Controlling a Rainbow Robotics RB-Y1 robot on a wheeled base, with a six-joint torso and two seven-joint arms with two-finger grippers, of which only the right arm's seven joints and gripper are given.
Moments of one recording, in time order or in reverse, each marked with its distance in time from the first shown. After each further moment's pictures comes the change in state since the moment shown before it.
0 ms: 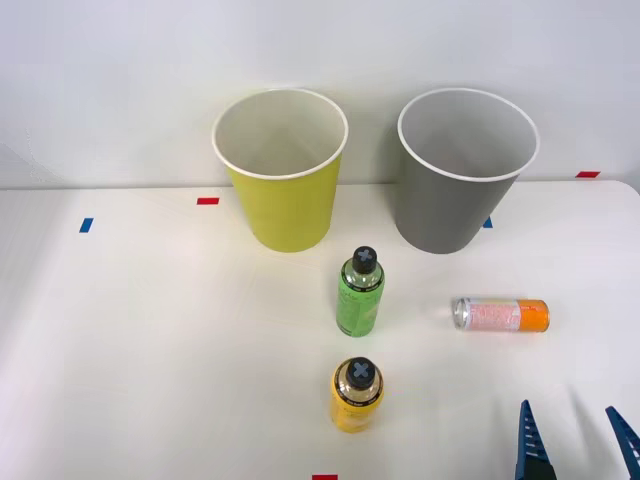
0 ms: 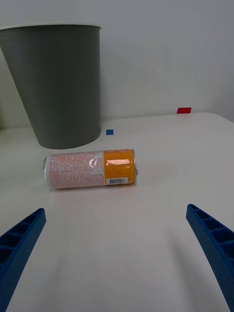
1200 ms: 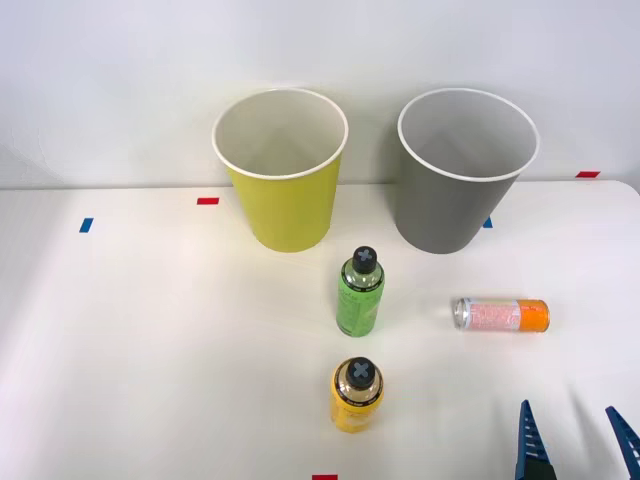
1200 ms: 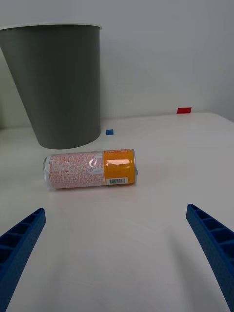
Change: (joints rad) arm 0.000 0.000 0.000 0.000 0.000 0.000 0.000
